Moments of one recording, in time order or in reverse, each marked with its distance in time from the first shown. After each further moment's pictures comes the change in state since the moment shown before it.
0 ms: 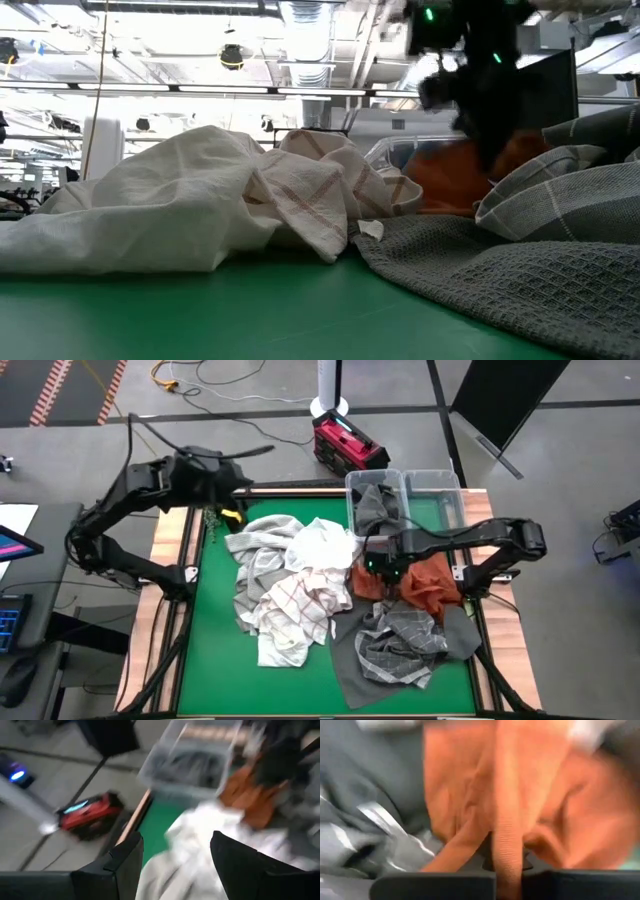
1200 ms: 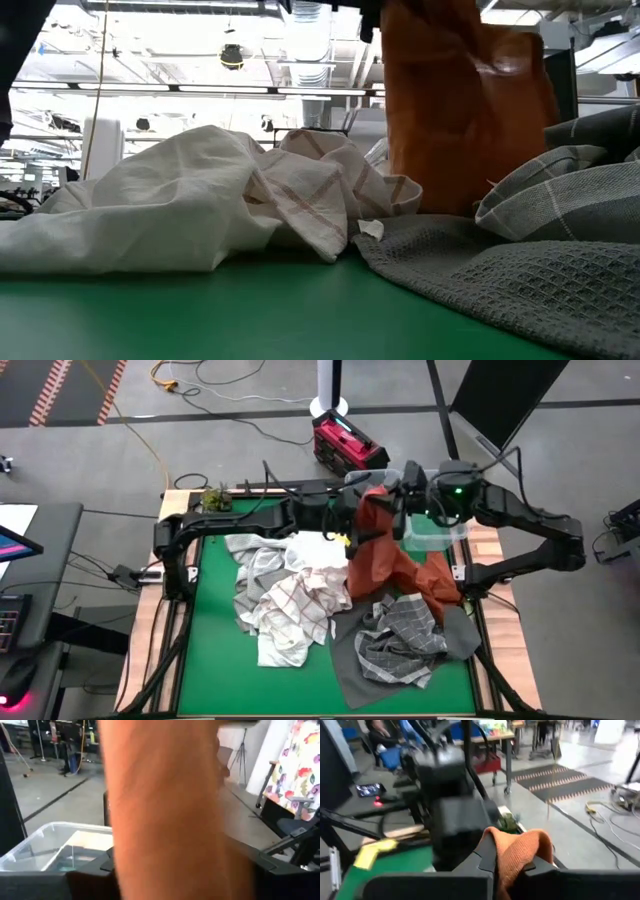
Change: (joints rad) left arm -0.127 0.599 -0.125 1.283 0.362 -0.177; right arm -0.112 -0.364 0.328 0.569 0.074 -0.019
